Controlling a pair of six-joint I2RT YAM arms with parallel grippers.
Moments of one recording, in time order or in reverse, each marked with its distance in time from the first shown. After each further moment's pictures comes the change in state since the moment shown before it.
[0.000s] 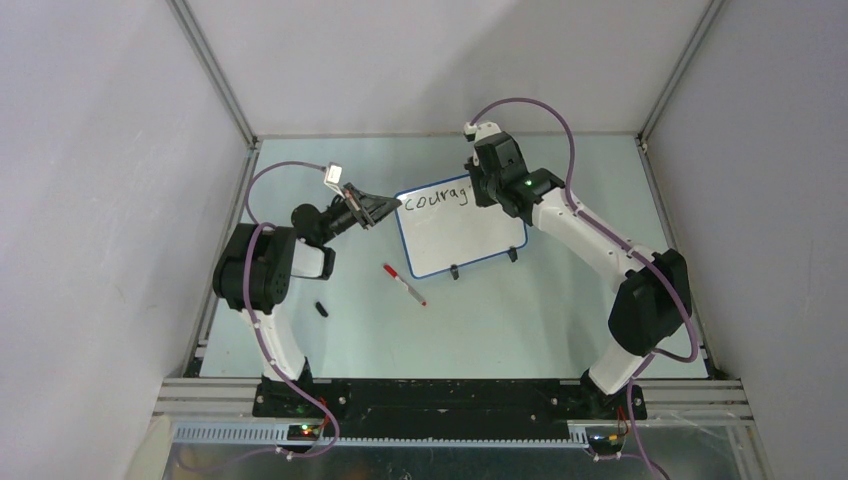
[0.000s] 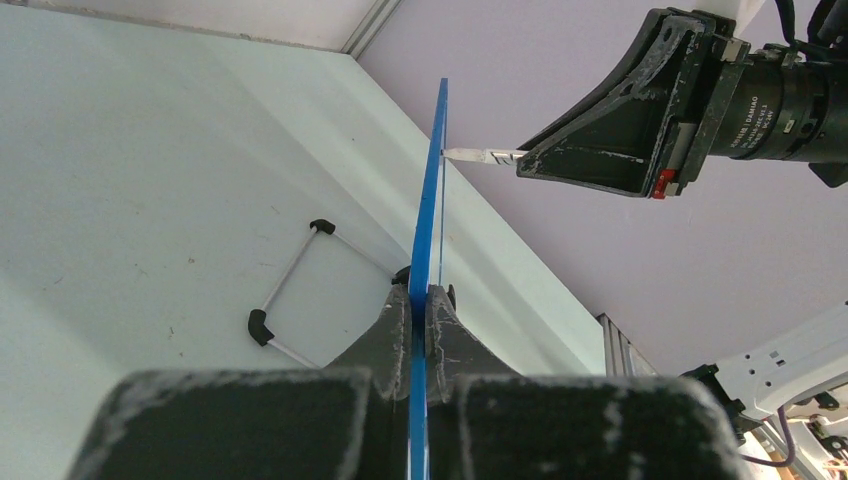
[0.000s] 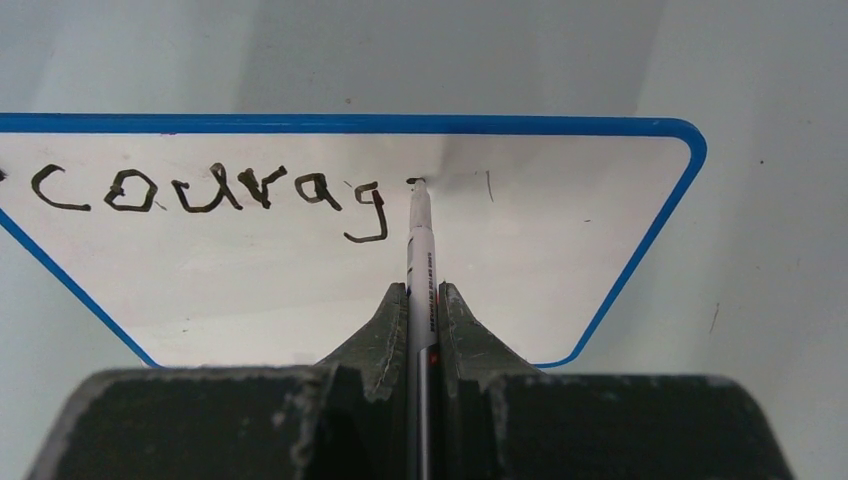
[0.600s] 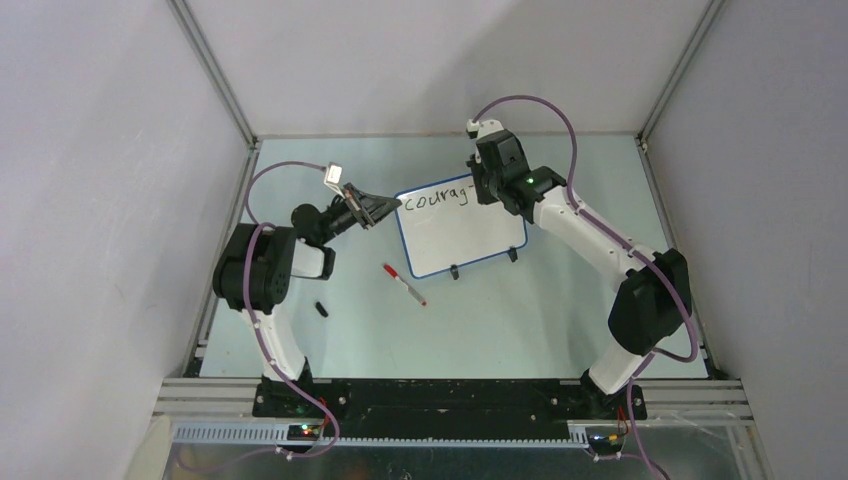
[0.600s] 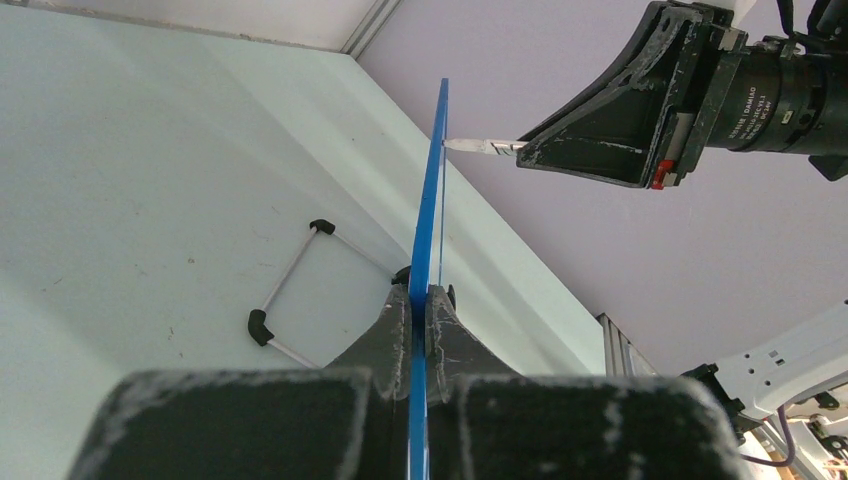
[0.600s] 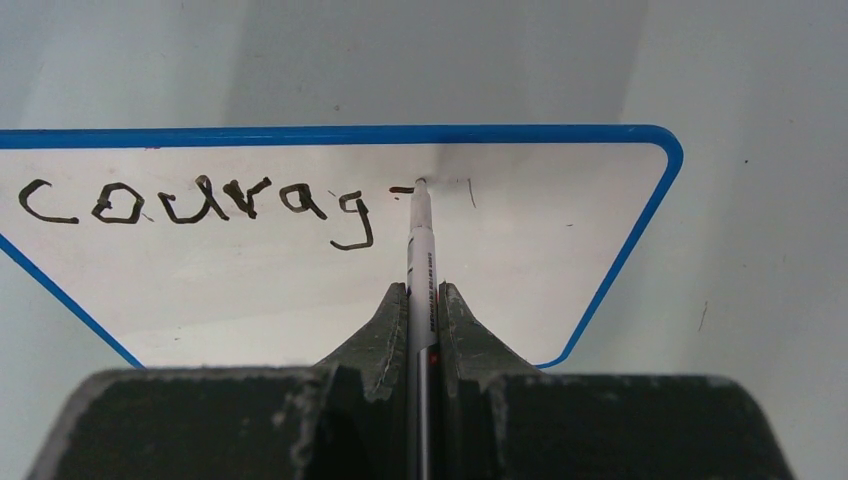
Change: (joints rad) left arm 0.000 0.000 0.000 0.000 0.000 0.000; right arm -0.011 0.001 0.011 -0.008 0.011 0.000
